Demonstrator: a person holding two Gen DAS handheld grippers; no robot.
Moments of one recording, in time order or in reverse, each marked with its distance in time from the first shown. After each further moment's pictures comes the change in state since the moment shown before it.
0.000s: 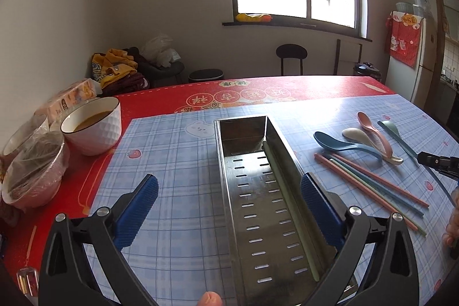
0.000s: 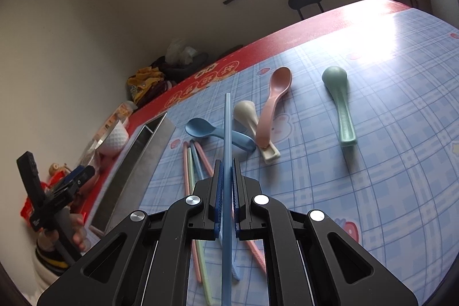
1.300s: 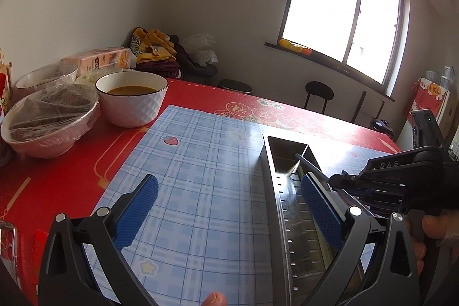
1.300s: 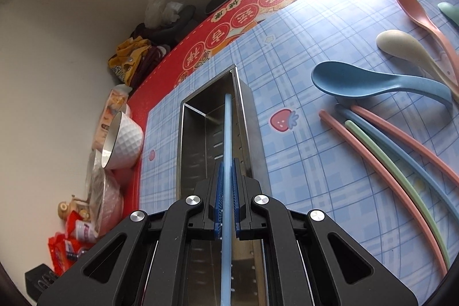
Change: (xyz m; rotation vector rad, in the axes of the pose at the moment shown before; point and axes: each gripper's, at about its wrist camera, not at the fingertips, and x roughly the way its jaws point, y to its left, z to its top) left arm -0.009 0.070 -0.017 -0.314 -0.075 0.022; right arm 0.159 0.156 0.013 0.279 0.260 -0.036
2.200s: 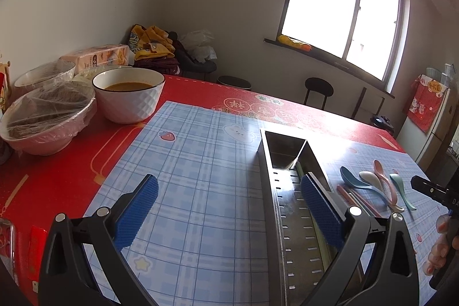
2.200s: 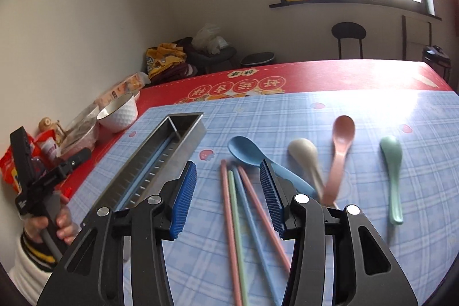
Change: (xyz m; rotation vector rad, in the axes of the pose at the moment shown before) left arm 0.002 -0.007 -0.003 0.010 0.011 0.017; right arm -0.130 -0.079 0.005 -0.564 -0.237 -0.029
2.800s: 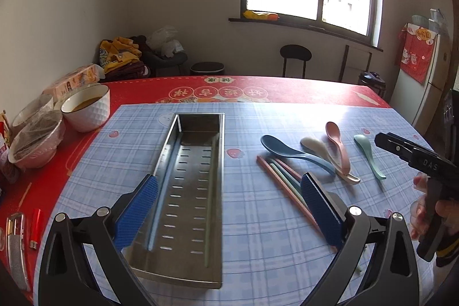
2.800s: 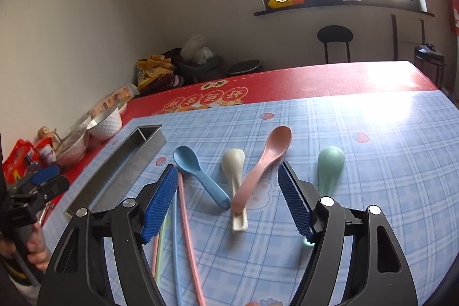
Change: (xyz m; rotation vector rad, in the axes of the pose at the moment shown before) left arm -0.027 -0.175 -0.020 0.194 0.124 0.026; right arm -0.023 -0.088 0.016 -0.014 -0.044 0.026
